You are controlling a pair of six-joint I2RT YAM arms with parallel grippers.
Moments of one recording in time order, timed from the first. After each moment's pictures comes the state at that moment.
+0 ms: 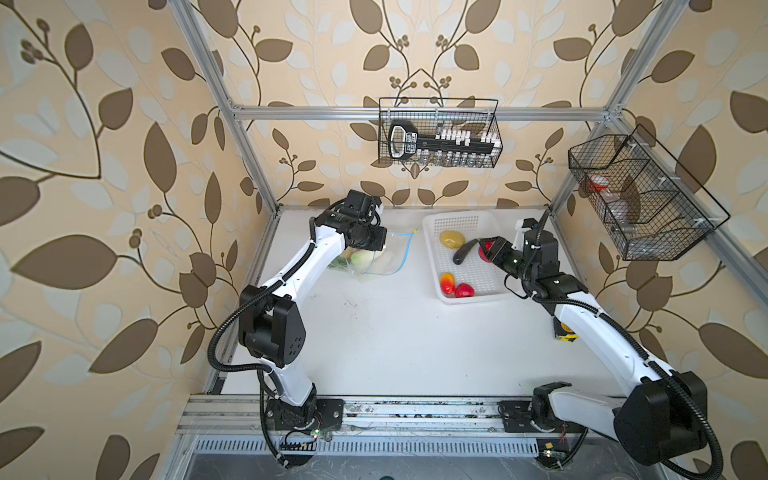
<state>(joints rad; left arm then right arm) -0.33 1.74 1.65 -0.83 0.17 -0.15 0.20 1.20 0.91 -0.15 -0.12 0.72</state>
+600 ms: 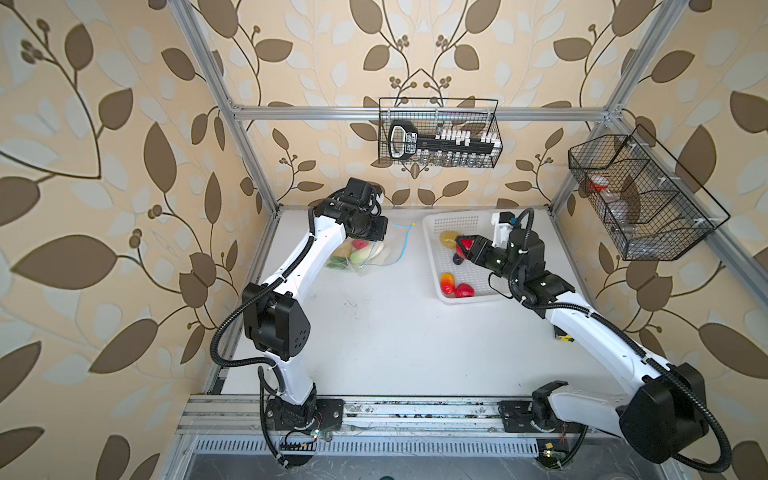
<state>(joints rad) -0.33 1.79 1.81 -0.93 0.18 -0.16 0.37 1.24 0.95 -0.02 -0.16 0.68</state>
